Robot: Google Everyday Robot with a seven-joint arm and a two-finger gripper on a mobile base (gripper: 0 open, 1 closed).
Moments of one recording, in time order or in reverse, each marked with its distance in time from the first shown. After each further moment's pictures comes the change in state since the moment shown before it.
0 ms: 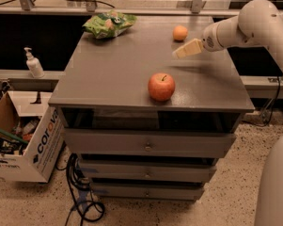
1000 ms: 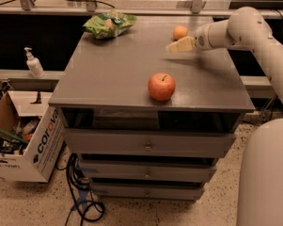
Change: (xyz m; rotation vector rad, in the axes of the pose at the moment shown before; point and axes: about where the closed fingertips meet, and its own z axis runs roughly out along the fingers) arm -0.015 -0.013 0.043 0.000 -0.094 0.081
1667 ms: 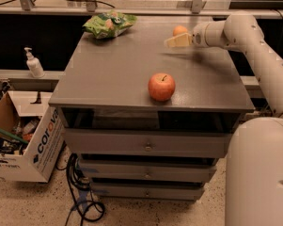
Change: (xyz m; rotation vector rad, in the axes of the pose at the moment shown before) arm -0.015 -0.024 0.024 0.024 -0.097 0.031
